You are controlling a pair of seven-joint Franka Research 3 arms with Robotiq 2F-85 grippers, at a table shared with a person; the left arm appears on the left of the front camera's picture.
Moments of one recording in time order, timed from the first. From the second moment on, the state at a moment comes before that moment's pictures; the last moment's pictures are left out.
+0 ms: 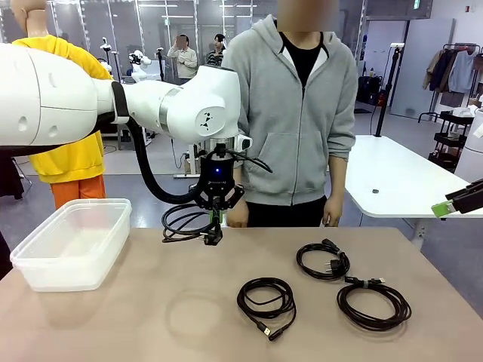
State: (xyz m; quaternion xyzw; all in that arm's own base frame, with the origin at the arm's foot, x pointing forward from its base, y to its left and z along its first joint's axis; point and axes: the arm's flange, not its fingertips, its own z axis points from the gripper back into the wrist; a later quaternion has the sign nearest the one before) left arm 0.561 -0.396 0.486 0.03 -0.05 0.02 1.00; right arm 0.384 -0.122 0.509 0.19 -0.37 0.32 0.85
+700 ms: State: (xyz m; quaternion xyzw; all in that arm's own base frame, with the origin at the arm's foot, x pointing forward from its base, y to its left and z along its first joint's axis) left arm 0.569 -0.263 0.557 0.09 -0.16 -0.08 0.98; right arm 0.384 -0.122 0.509 0.19 -0.37 0.32 0.85
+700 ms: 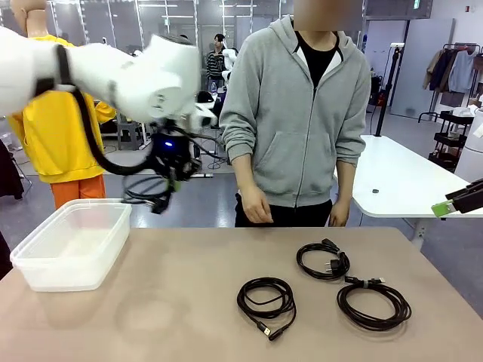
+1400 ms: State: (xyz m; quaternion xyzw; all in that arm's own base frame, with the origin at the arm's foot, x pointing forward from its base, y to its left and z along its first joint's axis) left arm 0.546 -0.045 0.514 0.00 -0.19 -0.07 0.98; right arm 0.384 -0.122 0.509 0.19 -0.37 0.32 0.85
